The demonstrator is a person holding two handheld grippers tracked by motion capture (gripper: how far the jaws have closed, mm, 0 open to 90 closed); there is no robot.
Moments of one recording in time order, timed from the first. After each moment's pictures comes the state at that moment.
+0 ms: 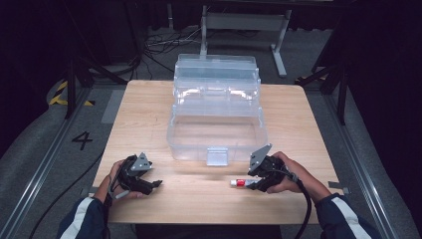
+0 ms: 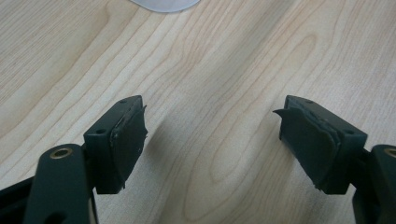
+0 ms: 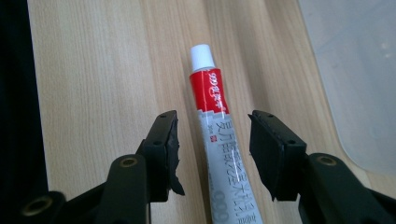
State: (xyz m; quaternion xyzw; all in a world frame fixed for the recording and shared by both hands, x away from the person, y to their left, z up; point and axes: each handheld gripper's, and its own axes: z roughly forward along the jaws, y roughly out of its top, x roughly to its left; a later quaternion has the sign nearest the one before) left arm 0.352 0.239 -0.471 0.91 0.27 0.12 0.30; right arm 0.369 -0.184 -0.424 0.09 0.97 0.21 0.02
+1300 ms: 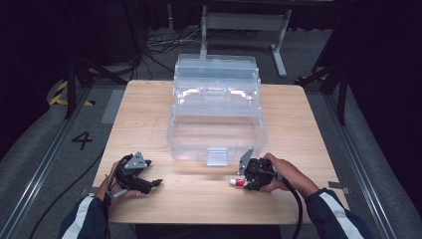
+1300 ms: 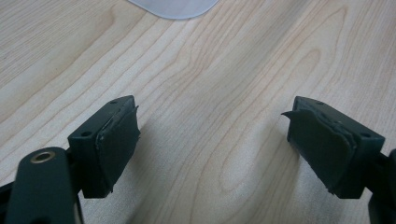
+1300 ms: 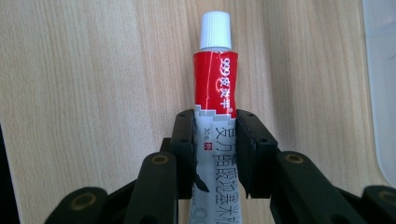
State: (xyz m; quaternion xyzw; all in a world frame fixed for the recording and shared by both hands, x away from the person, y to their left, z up) left arm 0.358 0.250 -0.484 0.89 0.28 0.10 0.35; right arm 0.377 -0.160 -0.445 0.07 0.99 0.13 0.00
